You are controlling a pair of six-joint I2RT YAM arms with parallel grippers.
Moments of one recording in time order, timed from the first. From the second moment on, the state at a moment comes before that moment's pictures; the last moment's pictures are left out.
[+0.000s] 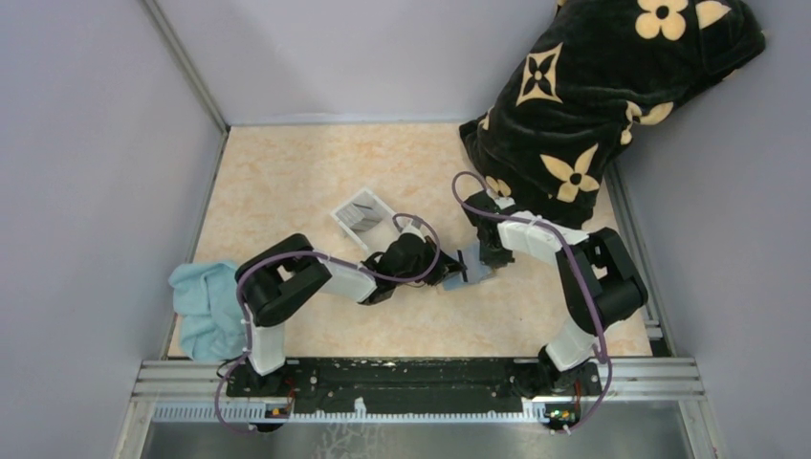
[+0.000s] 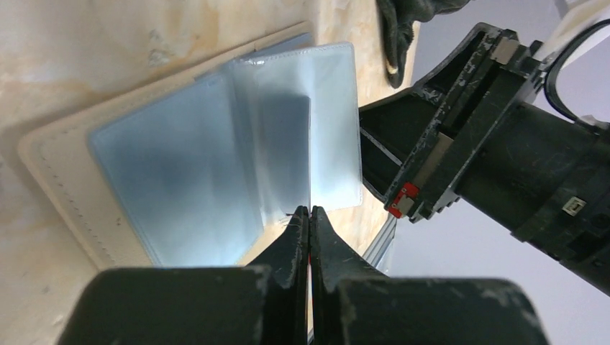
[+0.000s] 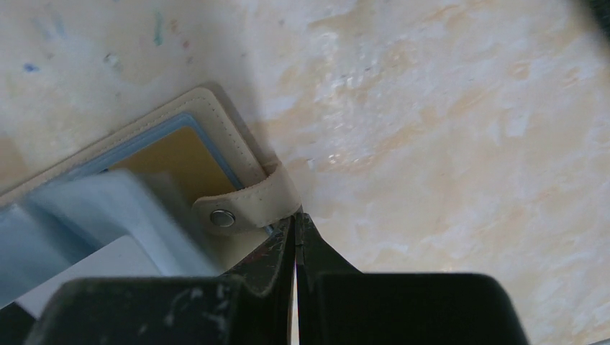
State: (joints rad) left arm -0.97 1.93 0.83 0.70 0.01 -1.34; right arm 0.47 1.64 0.94 -0.64 0.38 0.54
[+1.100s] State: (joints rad) left arm -0.97 1.84 0.72 0.65 -0.06 -1.34; right arm 0.58 1.52 0.94 -0.68 0.36 0.56
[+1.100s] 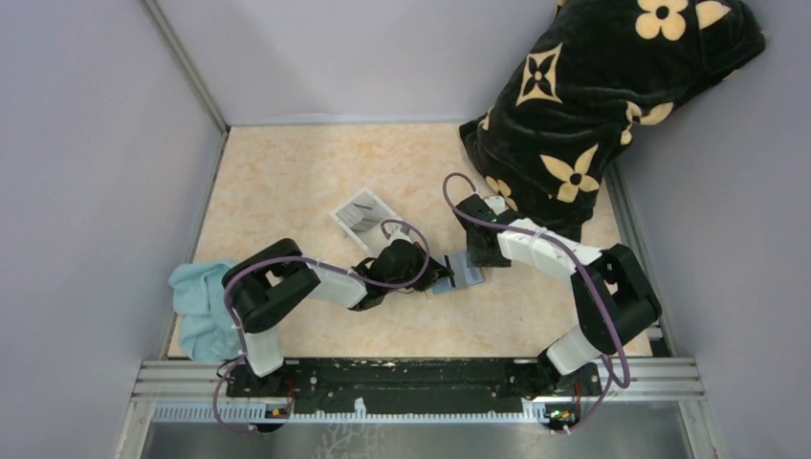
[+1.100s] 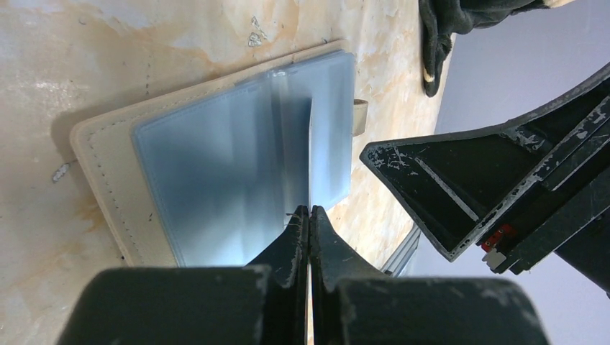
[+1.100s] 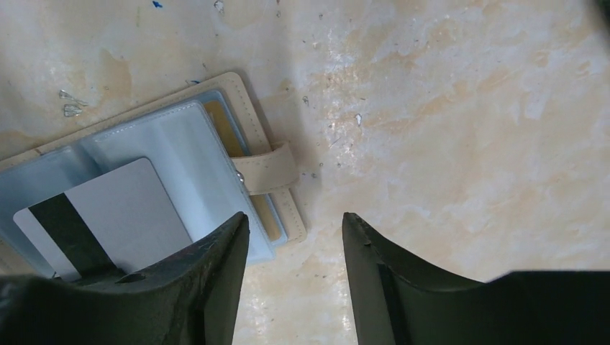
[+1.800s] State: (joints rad) left arm -0.97 1.85 0.73 0.63 -0.06 -1.33; right arm 0.60 1.61 0.93 -0.68 0.47 0.57
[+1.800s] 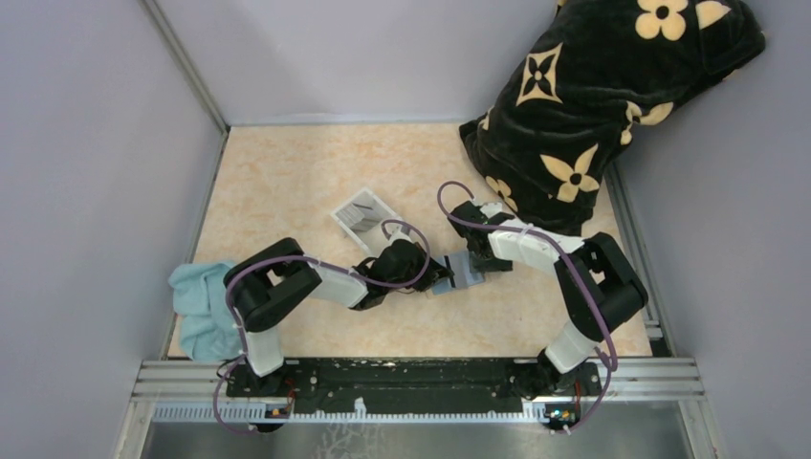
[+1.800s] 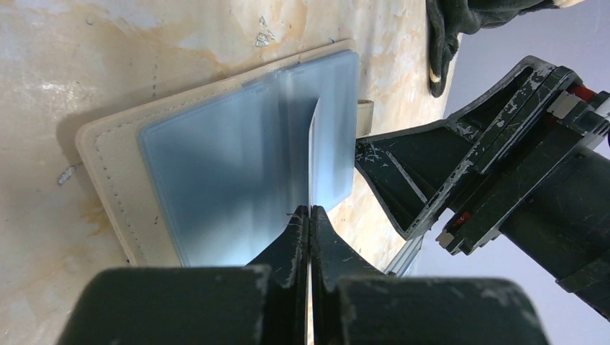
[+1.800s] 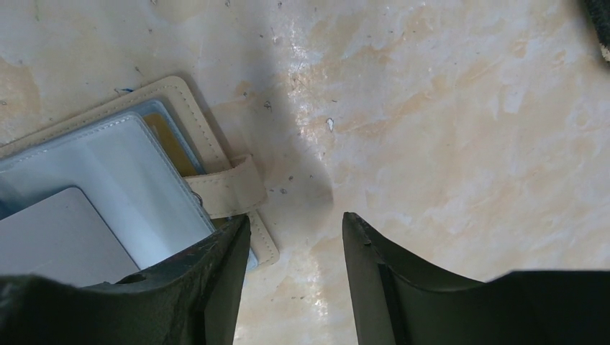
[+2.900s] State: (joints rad) left arm -0.97 1.88 0.76 0.59 -0.06 -1.36; right arm 0.61 1.63 0.91 -0.45 0.57 0.54
